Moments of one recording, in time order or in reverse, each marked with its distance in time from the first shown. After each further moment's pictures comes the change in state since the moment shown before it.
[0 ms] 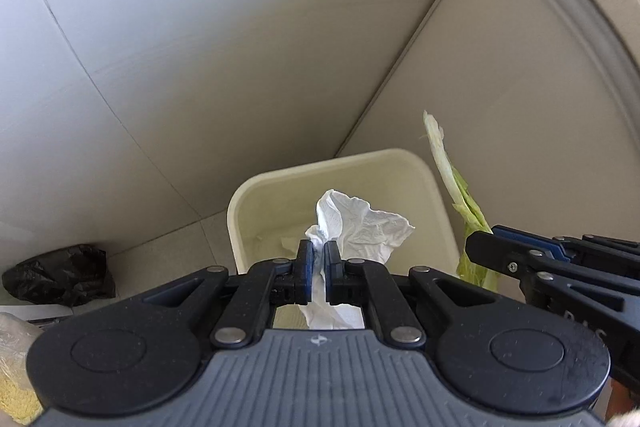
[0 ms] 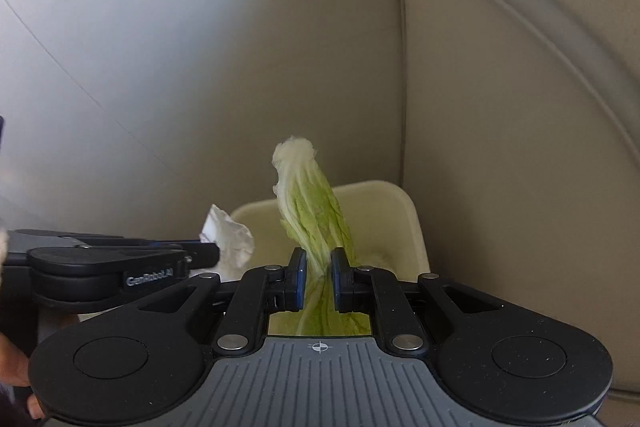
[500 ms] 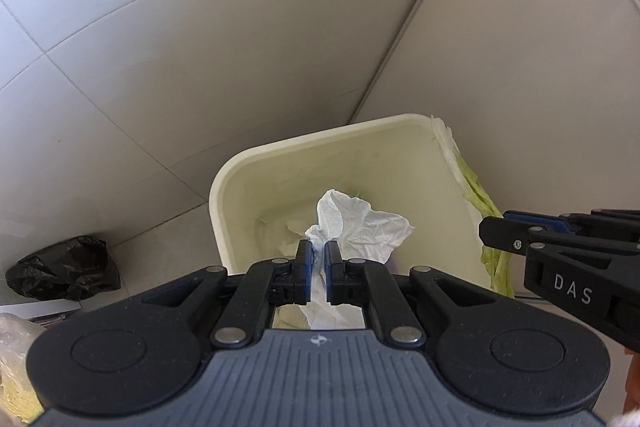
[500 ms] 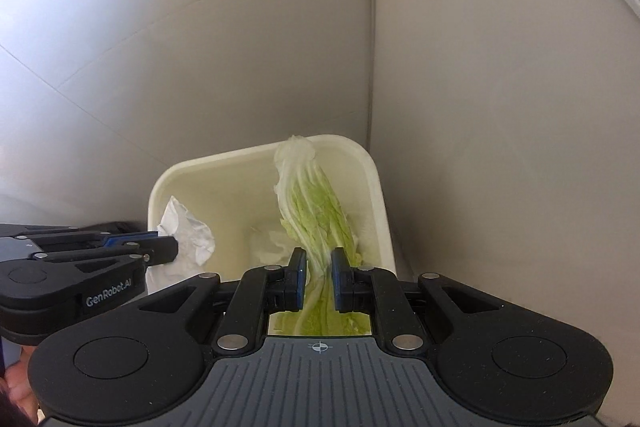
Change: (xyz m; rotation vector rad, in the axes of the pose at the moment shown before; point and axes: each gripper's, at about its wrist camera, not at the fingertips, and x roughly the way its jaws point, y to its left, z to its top) left arm 0.039 -0.014 0.006 0.032 0.077 0.055; right arm 0.055 -0.028 0.003 -0.015 0.152 -0.086
